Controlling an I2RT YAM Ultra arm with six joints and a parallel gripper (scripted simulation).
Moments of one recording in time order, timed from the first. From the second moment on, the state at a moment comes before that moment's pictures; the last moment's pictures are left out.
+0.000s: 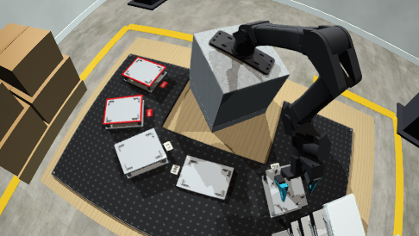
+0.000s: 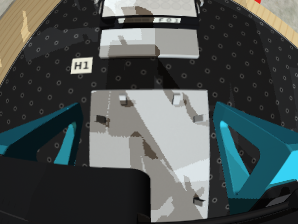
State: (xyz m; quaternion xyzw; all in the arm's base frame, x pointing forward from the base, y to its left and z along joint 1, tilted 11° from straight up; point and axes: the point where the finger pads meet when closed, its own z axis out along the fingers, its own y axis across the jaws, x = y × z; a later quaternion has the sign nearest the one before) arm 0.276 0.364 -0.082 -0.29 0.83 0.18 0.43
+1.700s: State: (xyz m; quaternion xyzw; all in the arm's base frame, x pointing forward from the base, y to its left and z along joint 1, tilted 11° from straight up) arm 0.292 0.376 -0.083 -0.29 0.83 0.18 0.43
